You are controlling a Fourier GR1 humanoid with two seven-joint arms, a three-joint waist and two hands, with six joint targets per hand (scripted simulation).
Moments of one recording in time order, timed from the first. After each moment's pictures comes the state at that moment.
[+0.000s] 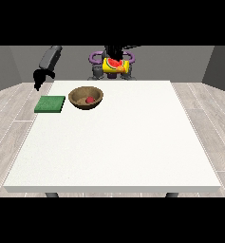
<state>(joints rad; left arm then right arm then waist) -0.91 0.08 -0.50 -1.08 -1.45 -0.03 0.19 -0.33 -0.46 -0.33 -0.47 -0.21 0.42 -0.70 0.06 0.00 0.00</state>
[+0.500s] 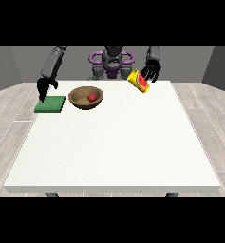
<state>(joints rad) -0.57 0.12 -0.24 -1.17 -1.04 0.23 -0.06 -0.32 -0.50 -0.40 -0.50 -0.28 0.41 -0.68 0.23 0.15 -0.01</state>
